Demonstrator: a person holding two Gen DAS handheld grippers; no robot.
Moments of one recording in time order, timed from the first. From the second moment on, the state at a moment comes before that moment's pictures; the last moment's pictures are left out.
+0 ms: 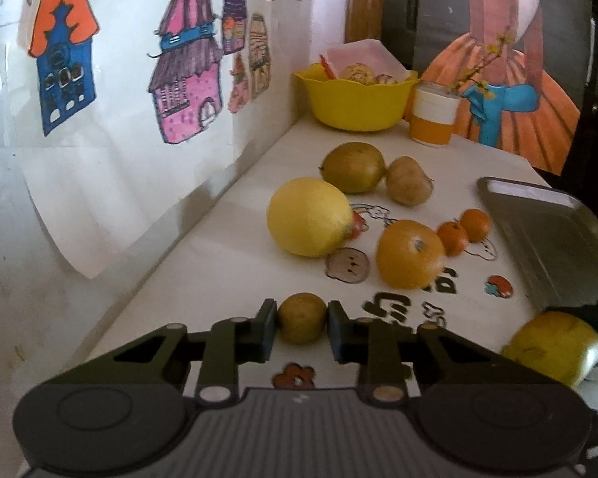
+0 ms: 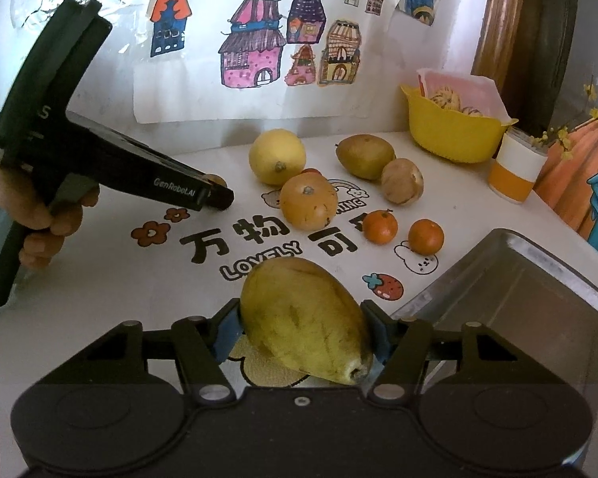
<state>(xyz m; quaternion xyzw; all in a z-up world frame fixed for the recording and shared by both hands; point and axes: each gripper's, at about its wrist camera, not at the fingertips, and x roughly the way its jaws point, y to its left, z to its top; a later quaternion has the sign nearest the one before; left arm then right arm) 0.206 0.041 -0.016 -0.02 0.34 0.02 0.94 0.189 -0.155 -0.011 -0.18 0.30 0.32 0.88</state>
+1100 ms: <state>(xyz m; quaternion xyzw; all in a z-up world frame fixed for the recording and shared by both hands) 0.225 -0.051 0.065 -0.05 0.29 -0.09 0.95 0.201 -0.253 0.070 -0.03 0.26 0.26 0.93</state>
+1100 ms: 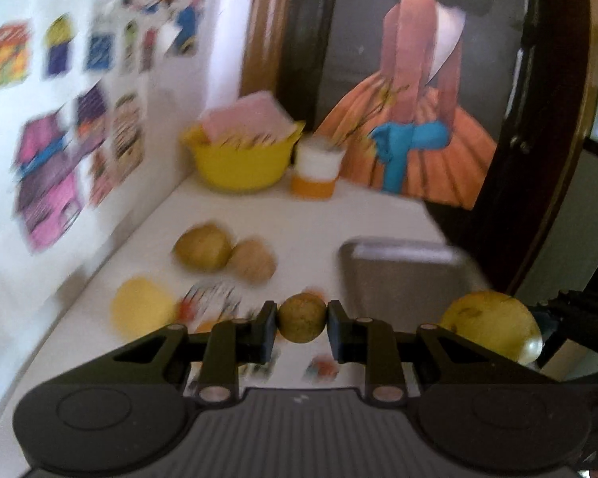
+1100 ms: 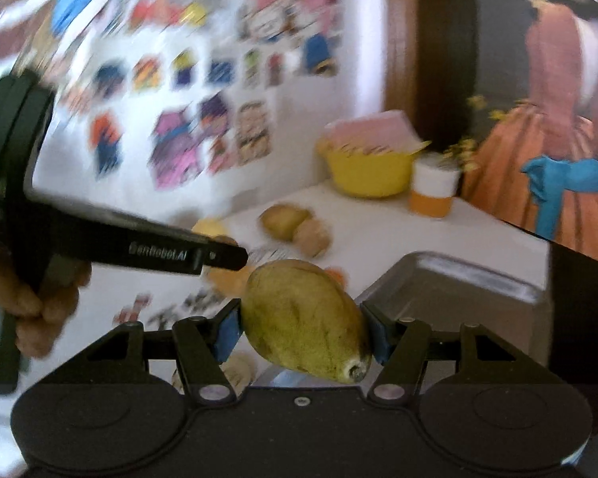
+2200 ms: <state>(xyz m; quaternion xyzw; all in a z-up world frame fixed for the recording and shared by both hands) 0.367 -0.150 -0.011 0.01 0.33 -0.16 0.93 0.368 -0.328 0.002 -0.05 0.33 0.18 0.93</state>
